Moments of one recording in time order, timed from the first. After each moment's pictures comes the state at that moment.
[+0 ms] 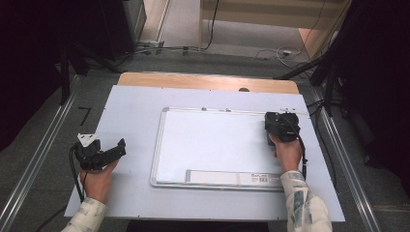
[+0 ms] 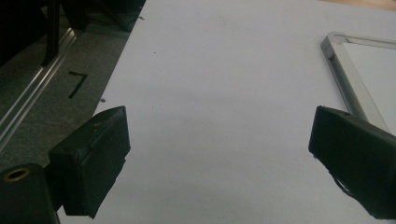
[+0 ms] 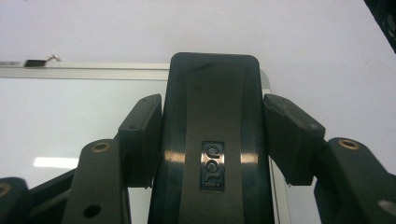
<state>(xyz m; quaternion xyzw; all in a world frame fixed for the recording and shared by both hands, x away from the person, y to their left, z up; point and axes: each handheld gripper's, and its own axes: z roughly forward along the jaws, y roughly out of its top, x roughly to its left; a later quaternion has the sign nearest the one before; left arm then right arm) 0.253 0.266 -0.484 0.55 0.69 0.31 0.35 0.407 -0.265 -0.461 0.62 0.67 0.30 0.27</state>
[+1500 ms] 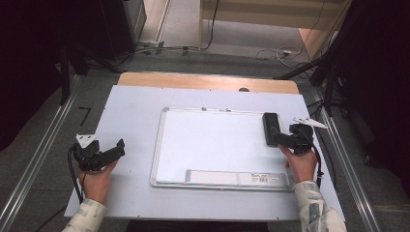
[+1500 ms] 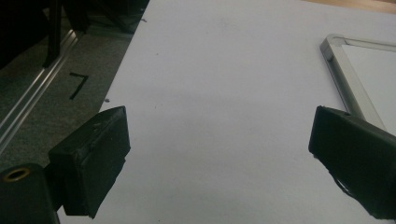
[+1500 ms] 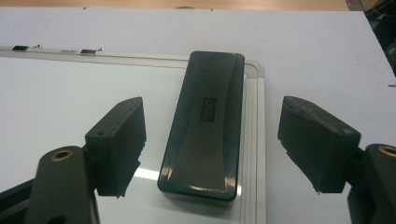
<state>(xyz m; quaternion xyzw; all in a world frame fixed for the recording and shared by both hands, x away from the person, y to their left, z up) 0.250 0.267 -0.482 0.55 0.69 0.31 0.35 0.360 -0.296 -0.449 0.58 0.69 0.36 0.25</state>
